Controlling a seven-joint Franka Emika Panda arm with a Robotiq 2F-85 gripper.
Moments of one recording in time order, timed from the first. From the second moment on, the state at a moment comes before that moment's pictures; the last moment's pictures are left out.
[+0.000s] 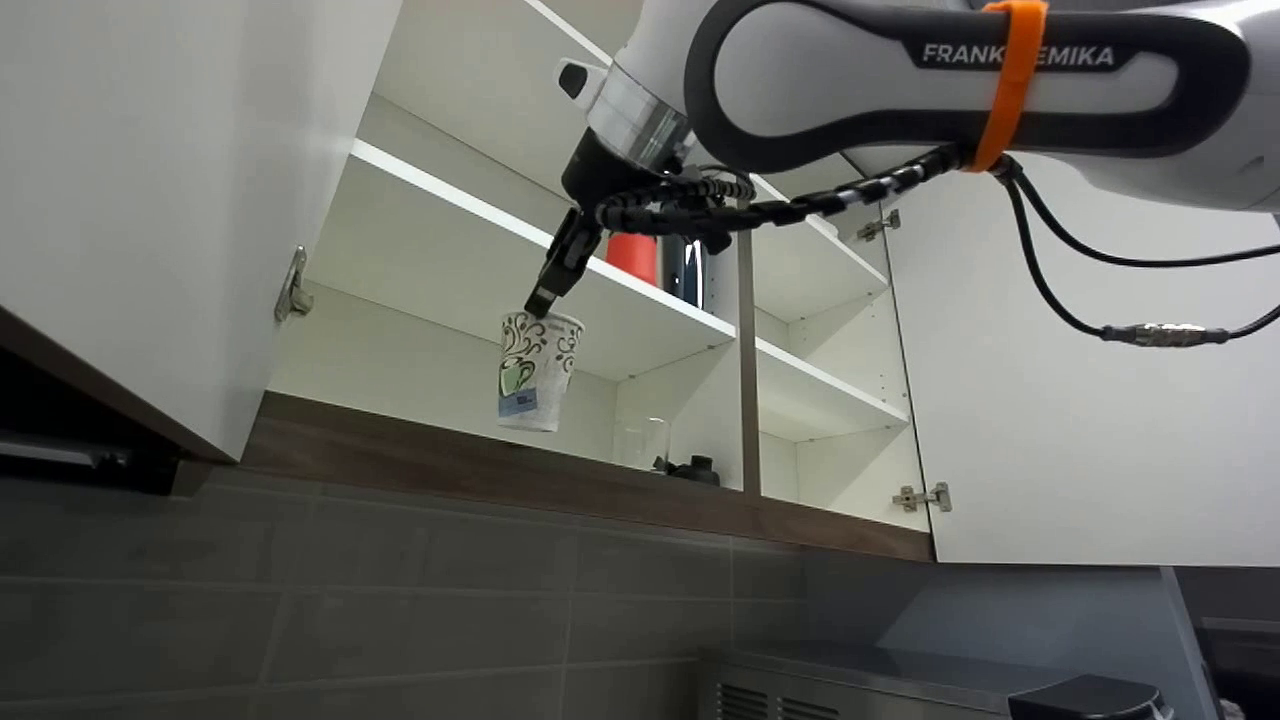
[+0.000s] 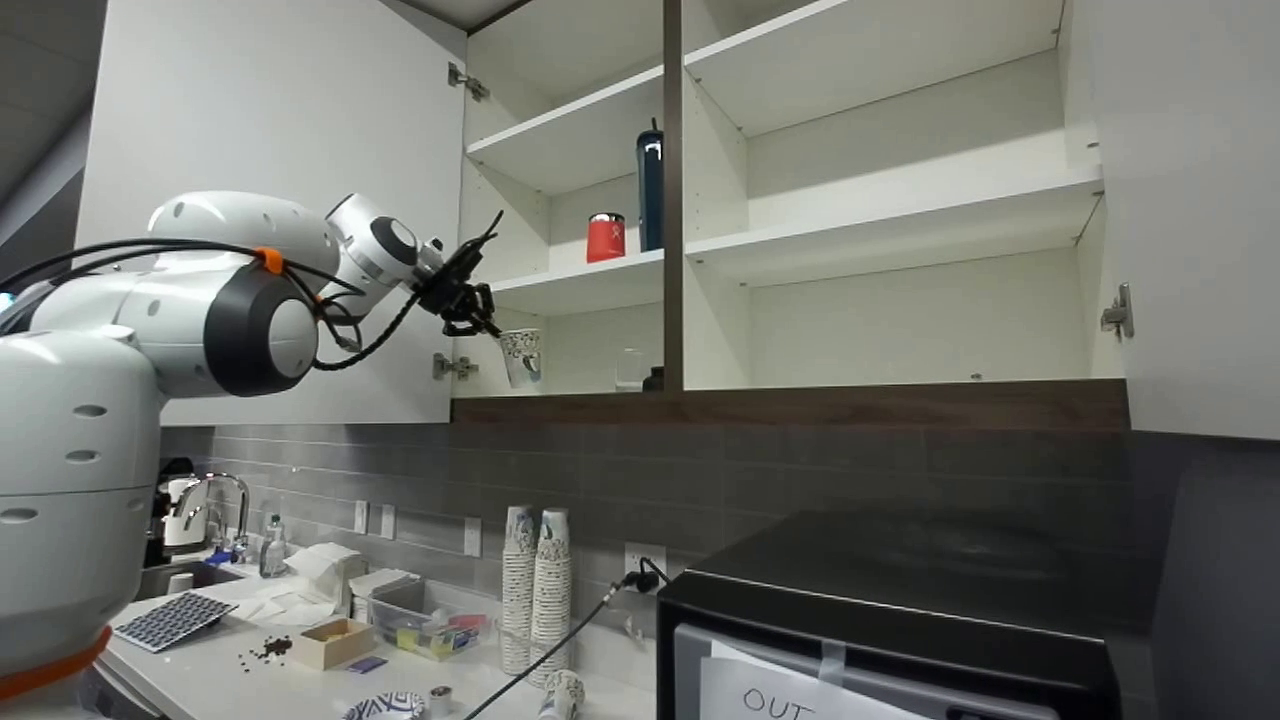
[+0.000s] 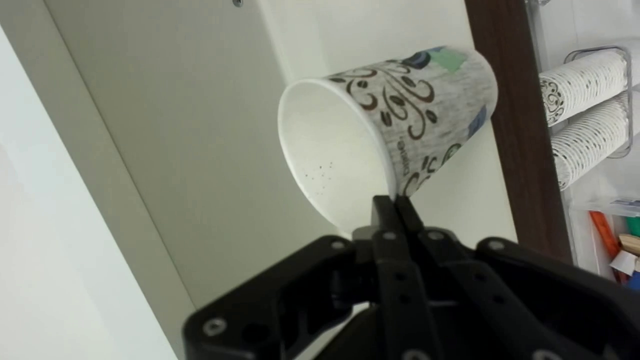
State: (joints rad) arm 0.24 0.02 0.40 -1.27 -0.77 2.12 -0.45
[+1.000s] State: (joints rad) arm 0.34 0.26 0.37 -0.90 -0.76 1.88 -0.52
